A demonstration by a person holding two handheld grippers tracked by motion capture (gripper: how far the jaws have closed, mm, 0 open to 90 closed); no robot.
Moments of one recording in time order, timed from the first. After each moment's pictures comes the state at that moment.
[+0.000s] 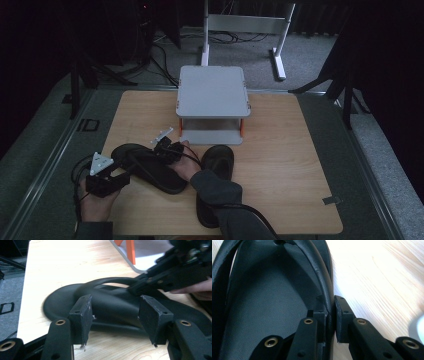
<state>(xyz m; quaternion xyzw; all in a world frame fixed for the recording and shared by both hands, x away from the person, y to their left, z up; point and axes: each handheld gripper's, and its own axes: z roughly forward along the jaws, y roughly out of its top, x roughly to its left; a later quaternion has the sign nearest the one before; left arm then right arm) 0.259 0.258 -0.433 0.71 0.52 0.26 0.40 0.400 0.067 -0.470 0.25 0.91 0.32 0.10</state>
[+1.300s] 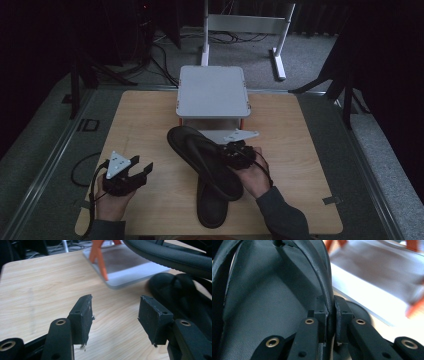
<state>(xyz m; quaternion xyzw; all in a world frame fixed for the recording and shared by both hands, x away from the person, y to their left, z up) 0.259 0.205 -0.421 0.73 0.45 0.26 0.44 0.336 -0.132 -0.389 0.37 0.83 0.38 0.17</state>
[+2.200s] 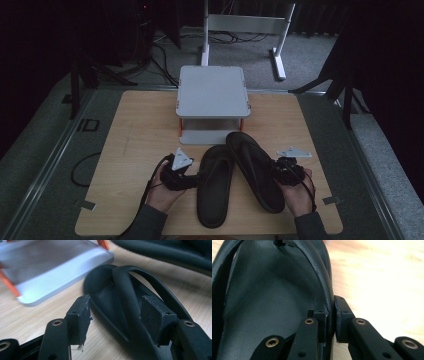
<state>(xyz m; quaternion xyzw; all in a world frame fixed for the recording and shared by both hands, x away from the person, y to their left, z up) 0.299 0.077 -0.442 0.82 0.35 0.17 0.42 0.309 -0.258 -0.430 0.51 0.76 0.32 0.23</state>
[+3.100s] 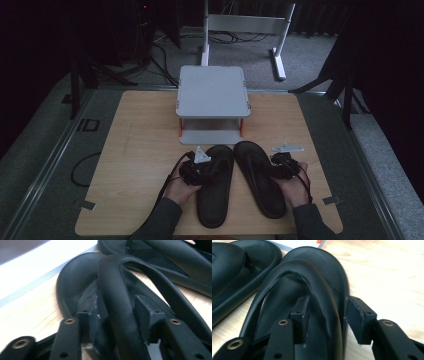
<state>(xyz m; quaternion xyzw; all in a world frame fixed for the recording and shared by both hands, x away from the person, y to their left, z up) 0.327 0.040 -0.467 0.84 0.35 0.12 0.40 0.344 -0.258 -0.451 0.49 0.79 0.31 0.20</state>
